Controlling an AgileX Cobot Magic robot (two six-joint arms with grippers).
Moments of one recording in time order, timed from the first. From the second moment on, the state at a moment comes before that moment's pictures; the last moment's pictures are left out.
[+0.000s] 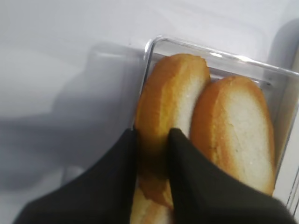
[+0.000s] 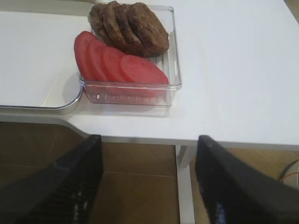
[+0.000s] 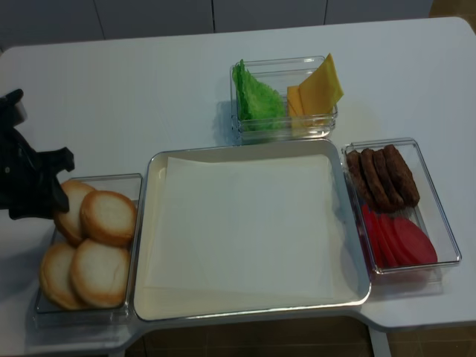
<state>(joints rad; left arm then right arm) 0.19 1.54 -1.10 -0.20 0.98 -0.08 -0.07 -0.02 -0.48 0.15 1.14 -0.18</state>
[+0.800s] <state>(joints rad) 0.19 1.50 -1.10 -0.20 0.98 -0.06 -0.07 -0.02 -0.48 0.15 1.14 -0.18</state>
